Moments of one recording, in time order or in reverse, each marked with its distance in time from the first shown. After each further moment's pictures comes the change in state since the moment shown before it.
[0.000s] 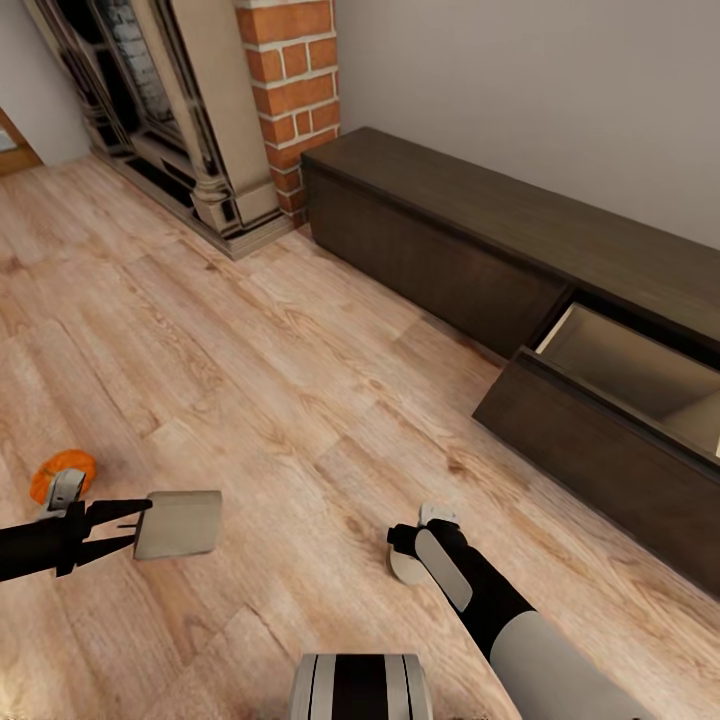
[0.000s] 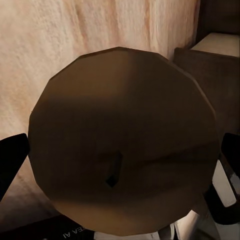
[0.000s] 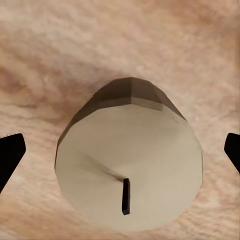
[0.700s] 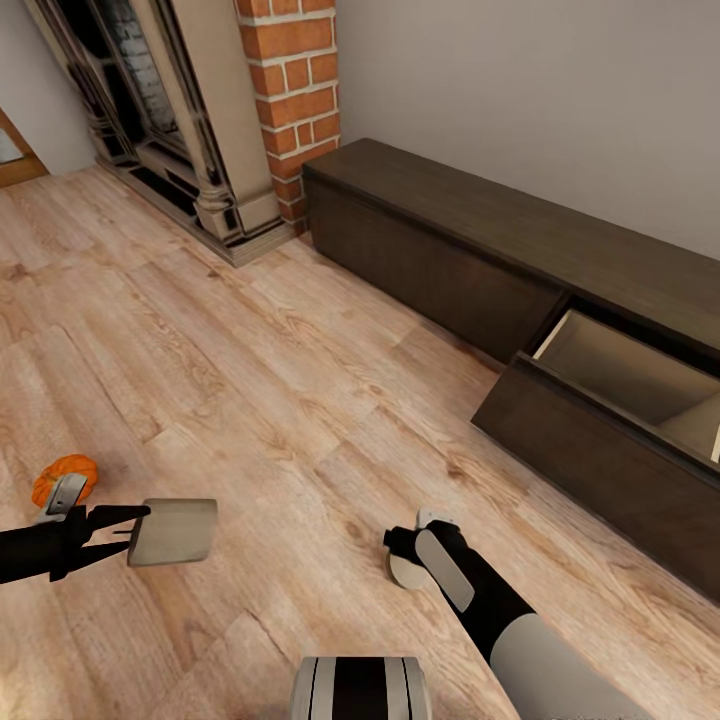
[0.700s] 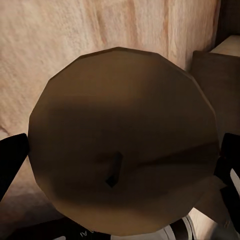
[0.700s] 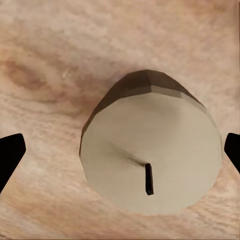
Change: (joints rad) left arm 0.000 -0.001 0.004 0.002 -0.012 -0.001 0.080; right arm 0.006 0.000 0.002 -0.005 -0.073 0.005 0.000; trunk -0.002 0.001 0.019
